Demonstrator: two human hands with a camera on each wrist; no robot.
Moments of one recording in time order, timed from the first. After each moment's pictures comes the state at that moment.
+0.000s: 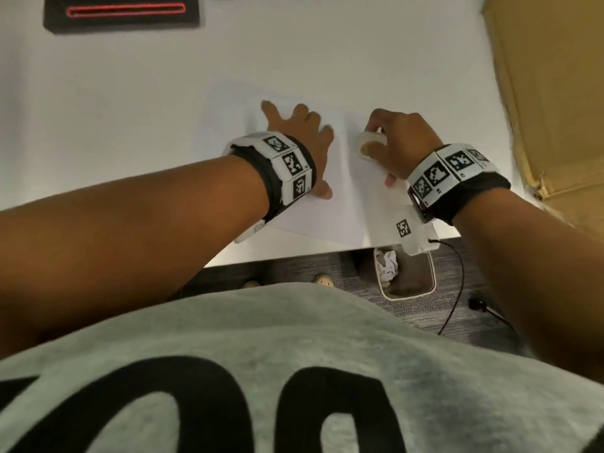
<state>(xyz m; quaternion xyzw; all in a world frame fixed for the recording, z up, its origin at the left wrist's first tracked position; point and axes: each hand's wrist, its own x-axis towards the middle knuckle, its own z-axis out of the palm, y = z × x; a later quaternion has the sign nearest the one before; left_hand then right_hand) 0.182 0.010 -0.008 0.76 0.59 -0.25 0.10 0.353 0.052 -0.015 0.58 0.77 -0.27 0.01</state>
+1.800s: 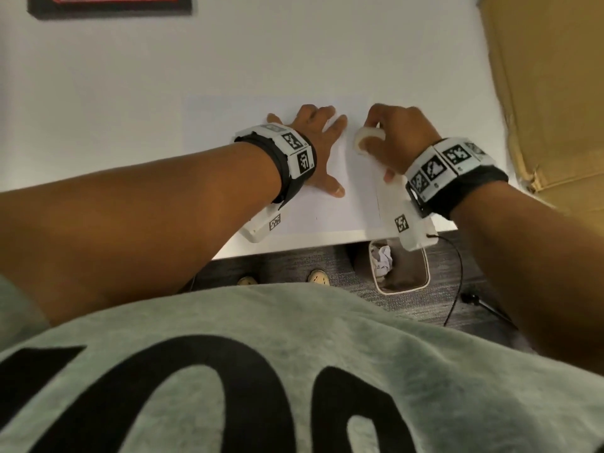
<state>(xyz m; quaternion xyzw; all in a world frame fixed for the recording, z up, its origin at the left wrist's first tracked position) 0.186 0.020 -0.036 0.76 0.59 -0.16 0.21 0.353 0.043 -0.007 0.59 0.77 -0.26 0.01</state>
